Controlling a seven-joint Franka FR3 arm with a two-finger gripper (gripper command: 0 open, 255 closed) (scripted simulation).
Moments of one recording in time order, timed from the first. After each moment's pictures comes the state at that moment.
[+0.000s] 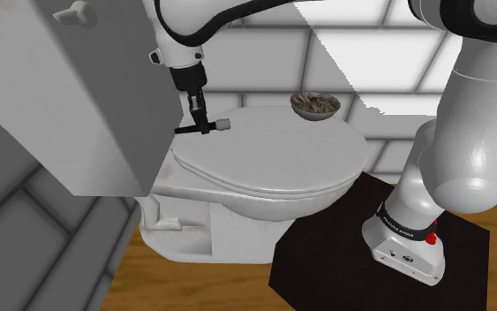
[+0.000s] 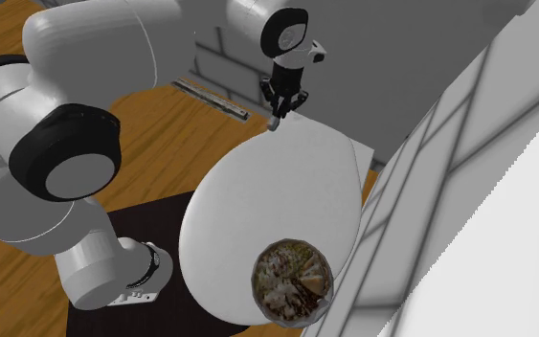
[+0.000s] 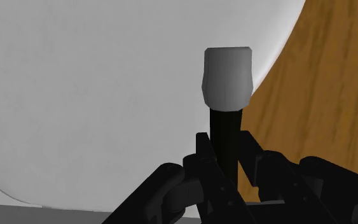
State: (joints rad) arm 0.33 0.17 0.15 -1.68 -0.02 1.71 -0.41
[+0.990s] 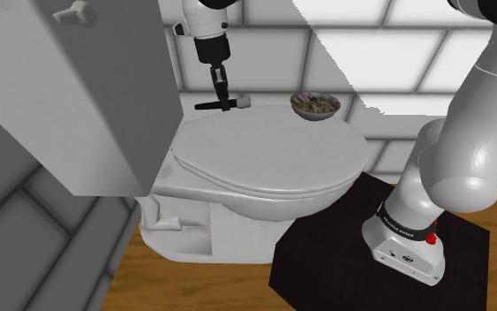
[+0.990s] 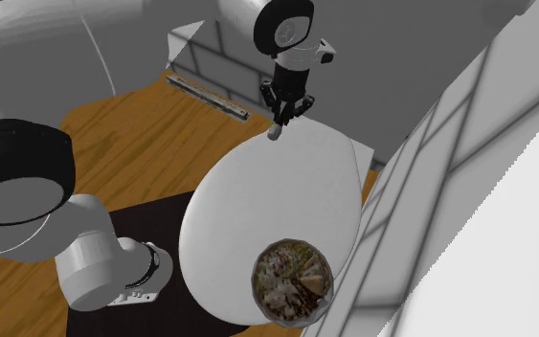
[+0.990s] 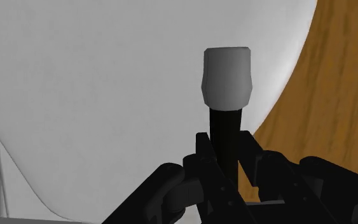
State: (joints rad) arm 0.27 0.03 0.11 -1.74 -0.01 1.63 -0.51
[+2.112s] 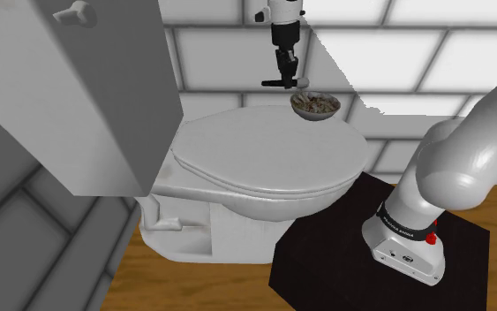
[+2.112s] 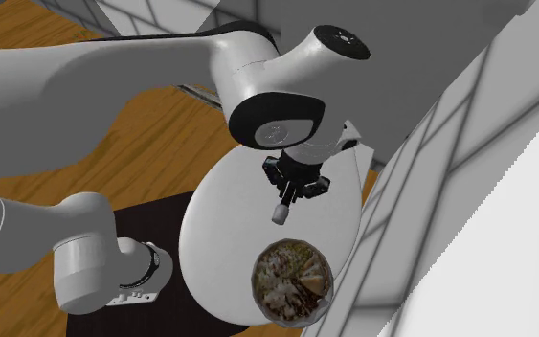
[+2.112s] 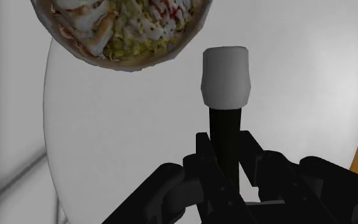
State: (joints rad) arm 0.10 -0.26 -0.10 -2.06 -0.08 1.67 -0.87
